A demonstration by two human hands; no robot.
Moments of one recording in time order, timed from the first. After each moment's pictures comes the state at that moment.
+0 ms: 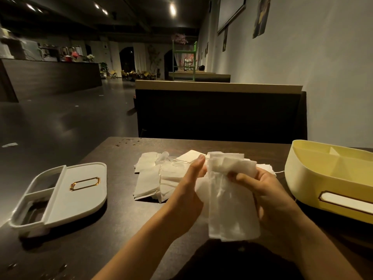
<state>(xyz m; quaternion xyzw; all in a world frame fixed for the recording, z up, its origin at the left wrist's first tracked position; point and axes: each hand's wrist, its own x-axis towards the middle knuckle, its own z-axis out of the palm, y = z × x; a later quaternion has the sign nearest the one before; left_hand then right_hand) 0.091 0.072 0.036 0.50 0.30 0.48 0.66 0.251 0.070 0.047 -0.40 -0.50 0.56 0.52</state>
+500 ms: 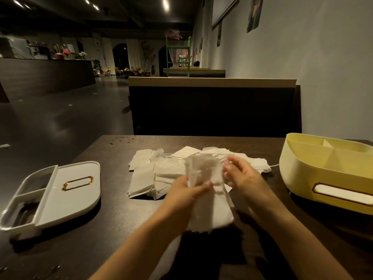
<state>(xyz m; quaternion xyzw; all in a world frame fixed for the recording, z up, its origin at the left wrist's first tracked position) 0.097 0.085 0.011 0.46 0.42 0.50 0.60 0.243 0.085 0.032 -0.50 -0.56 0.44 0.49</state>
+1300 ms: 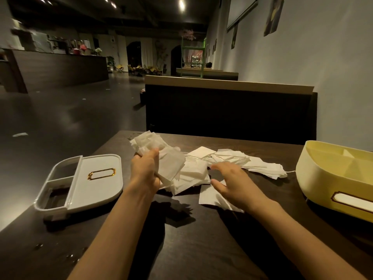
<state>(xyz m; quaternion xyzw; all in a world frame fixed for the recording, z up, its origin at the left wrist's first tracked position) 0.001 0.119 0.039 0.20 0.43 0.69 0.55 0.208 0.130 0.011 -0.53 -0.83 0.03 0.19</state>
